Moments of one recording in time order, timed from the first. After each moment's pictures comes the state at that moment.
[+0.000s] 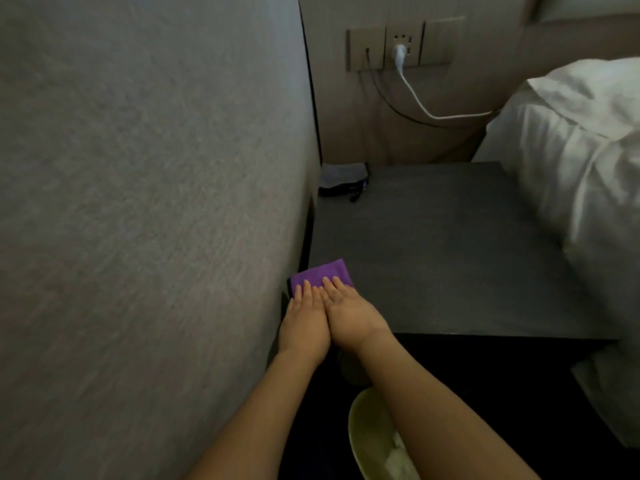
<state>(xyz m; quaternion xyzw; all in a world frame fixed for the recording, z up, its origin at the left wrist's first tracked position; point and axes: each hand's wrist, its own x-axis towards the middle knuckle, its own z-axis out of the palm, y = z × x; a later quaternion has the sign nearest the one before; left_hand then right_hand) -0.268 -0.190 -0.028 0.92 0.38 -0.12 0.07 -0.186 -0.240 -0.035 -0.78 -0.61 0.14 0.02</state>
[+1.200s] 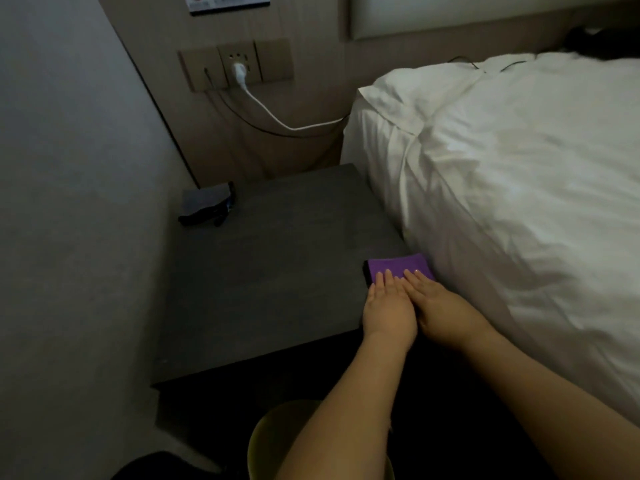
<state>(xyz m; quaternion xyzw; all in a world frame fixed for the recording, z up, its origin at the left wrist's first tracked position) -0.053 -0.412 -0.028 0.98 0.14 -0.11 0.11 0.013 -0.509 -0.048 -0.88 -0.48 -0.03 0.00</state>
